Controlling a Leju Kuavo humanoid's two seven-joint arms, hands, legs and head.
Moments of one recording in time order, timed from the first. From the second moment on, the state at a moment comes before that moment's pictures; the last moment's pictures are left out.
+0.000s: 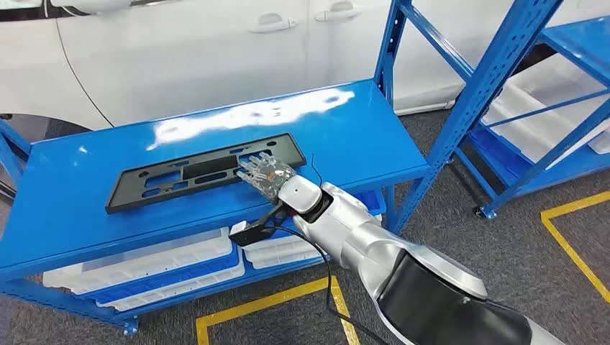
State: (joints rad) left arm -0.16 -0.18 0.80 -0.19 -1.35 -0.04 -0.11; right arm -1.04 0.26 0.99 -0.36 1.19 -0.06 -0.10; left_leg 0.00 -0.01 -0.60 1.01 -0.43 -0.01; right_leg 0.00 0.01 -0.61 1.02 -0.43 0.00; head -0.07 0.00
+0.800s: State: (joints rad) left arm -0.16 -0.18 0.80 -0.19 -1.34 -0.03 -0.11; right arm -1.05 0.26 0.98 -0.43 1.22 -0.09 -0.16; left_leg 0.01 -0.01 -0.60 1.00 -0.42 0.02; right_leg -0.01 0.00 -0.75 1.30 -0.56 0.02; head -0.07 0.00
